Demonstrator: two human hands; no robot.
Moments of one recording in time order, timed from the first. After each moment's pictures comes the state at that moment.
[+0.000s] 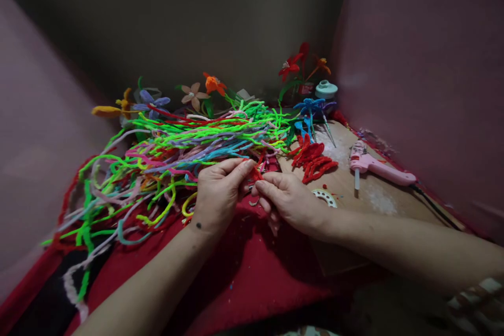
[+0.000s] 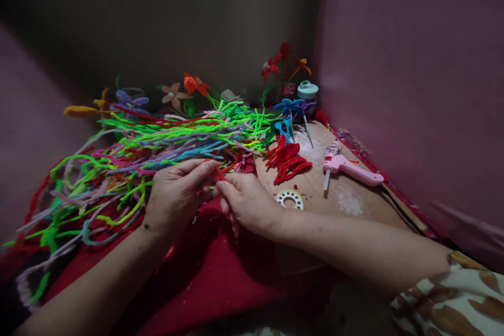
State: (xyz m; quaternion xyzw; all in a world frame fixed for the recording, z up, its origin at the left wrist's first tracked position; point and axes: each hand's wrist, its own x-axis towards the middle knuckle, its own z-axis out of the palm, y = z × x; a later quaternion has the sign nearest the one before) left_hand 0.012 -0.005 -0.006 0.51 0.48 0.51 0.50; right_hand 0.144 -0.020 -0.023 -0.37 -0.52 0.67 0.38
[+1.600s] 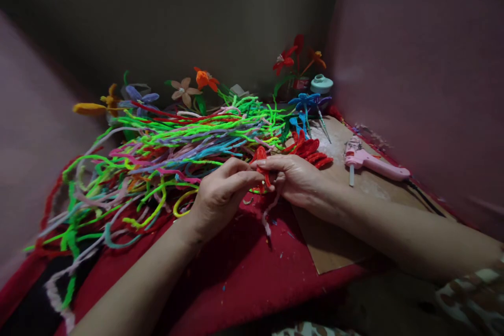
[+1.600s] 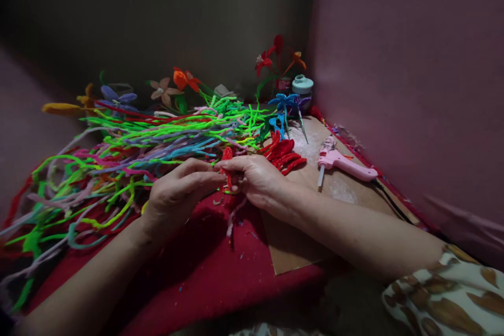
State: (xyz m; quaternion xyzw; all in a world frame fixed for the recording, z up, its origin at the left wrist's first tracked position) left_hand -0.008 0.001 -0.018 0.85 0.32 0.38 0.16; right_hand 0.157 0.015 -0.025 -0.35 -0.31 0.75 0.47
